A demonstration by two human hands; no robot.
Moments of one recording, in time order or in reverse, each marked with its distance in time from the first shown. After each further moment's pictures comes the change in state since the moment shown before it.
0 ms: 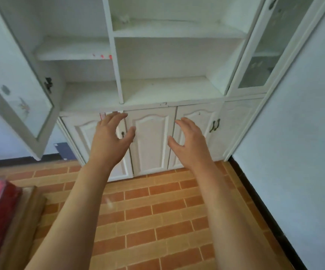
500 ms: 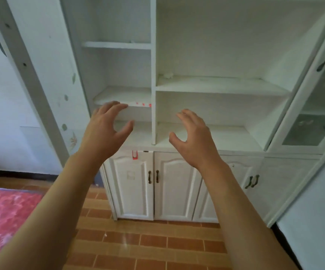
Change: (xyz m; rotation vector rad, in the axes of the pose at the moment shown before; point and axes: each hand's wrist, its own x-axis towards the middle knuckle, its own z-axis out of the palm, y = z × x) left_hand 0.089 0.055 -0.101 0.274 0.307 0.093; right_hand 0.143 -0.075 -0.049 0.027 0.065 -0.468
